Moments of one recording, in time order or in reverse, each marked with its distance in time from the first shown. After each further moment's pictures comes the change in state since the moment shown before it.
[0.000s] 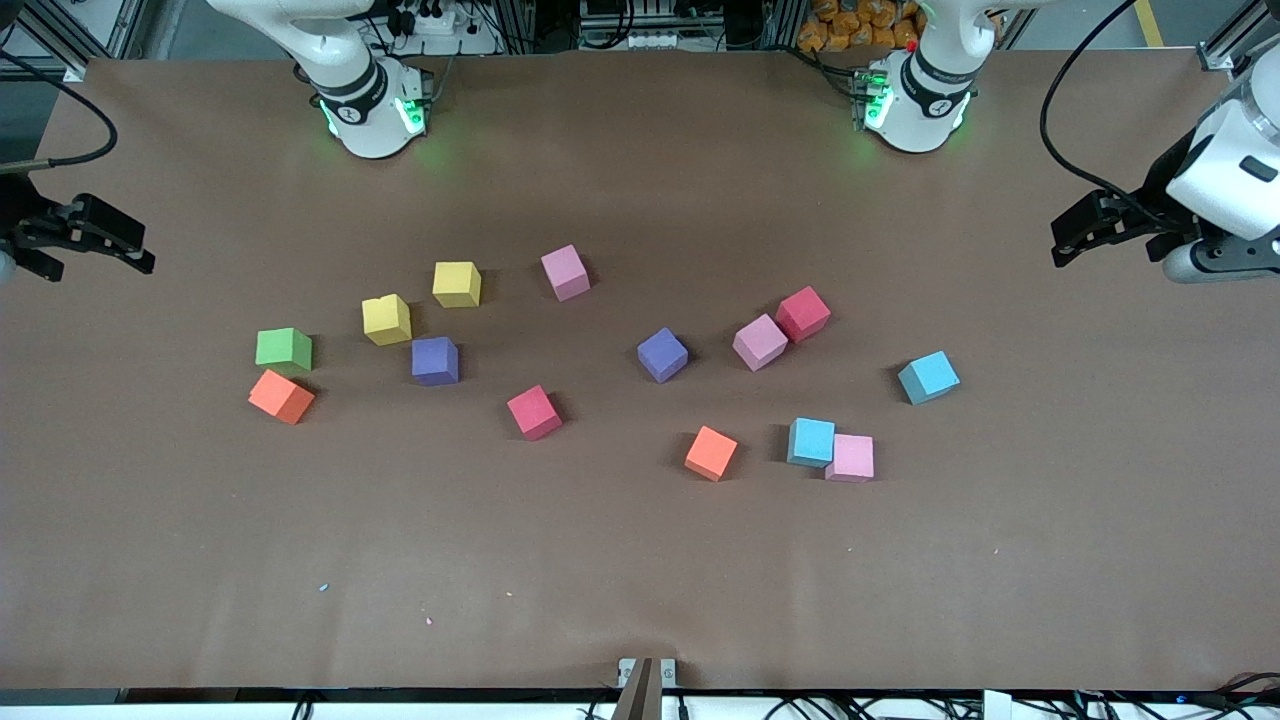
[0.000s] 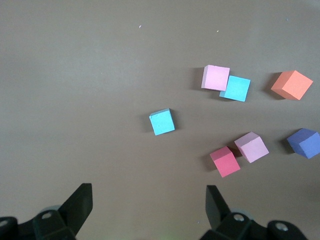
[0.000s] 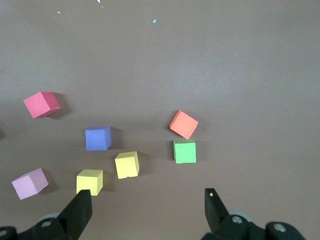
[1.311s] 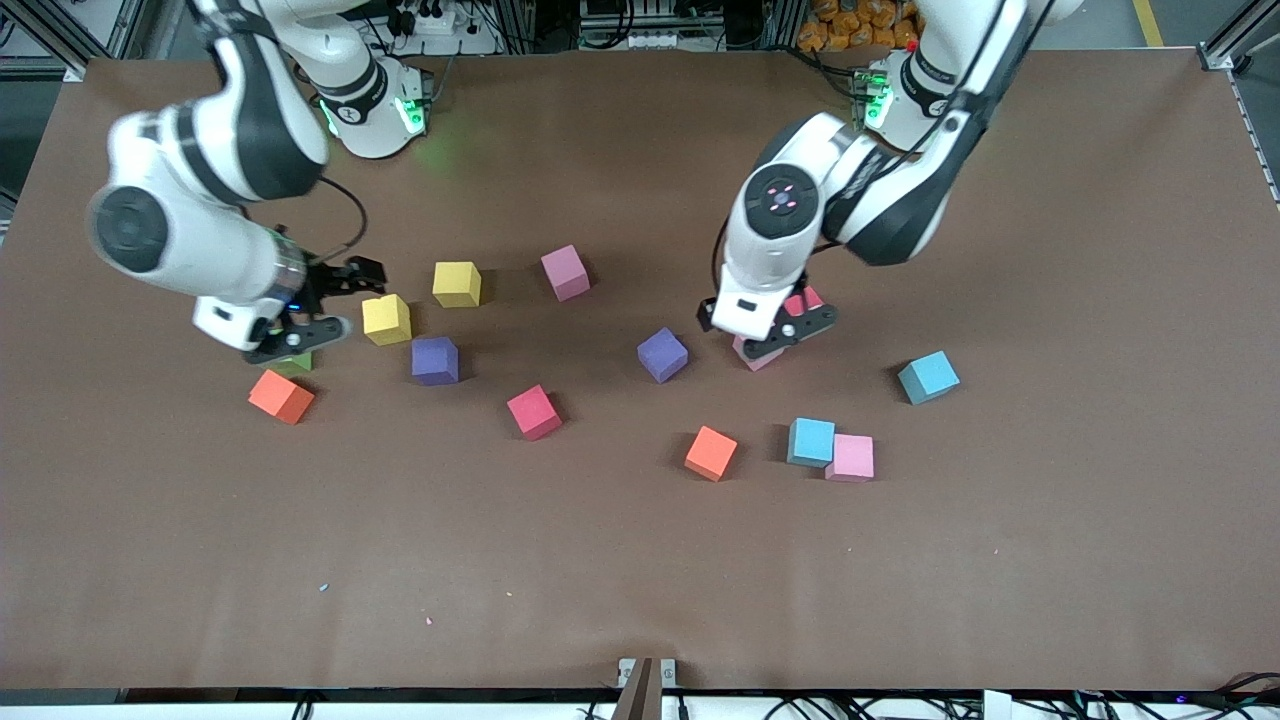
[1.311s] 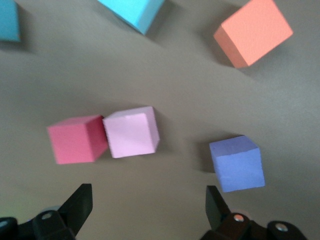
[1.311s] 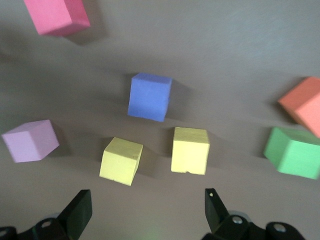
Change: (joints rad) left arm -0.521 0.371 -0.026 -0.262 -0.001 0.549 -0.964; right arm 0.237 0.070 0.021 -0.552 0.102 0.375 -0.025
